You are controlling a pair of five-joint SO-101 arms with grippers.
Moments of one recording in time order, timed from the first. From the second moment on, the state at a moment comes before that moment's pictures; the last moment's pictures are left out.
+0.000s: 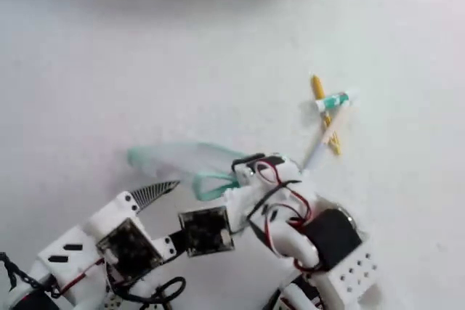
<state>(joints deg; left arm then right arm) 33.3 -105.0 56.8 83.6 -21.0 -42.4 -63.5 42.0 74.8 74.9</state>
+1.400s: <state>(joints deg) 26.2 -105.0 68.9 71.7 -36.0 -41.3 -70.5 40.5 79.2 77.4</state>
